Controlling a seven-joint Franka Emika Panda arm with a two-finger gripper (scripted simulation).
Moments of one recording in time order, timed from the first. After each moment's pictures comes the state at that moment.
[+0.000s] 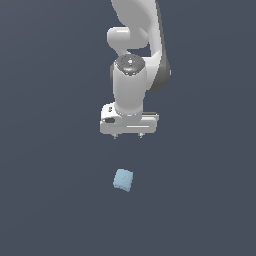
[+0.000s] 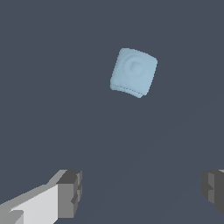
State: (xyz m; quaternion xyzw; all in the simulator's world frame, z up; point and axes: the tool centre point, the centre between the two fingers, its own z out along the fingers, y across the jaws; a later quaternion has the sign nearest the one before) arm 0.005 0.000 0.180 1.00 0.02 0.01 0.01
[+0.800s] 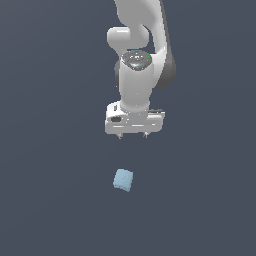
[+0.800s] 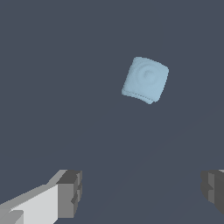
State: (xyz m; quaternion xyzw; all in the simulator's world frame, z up) arm 0.010 0.020 0.190 1.00 0.03 0.02 0.00
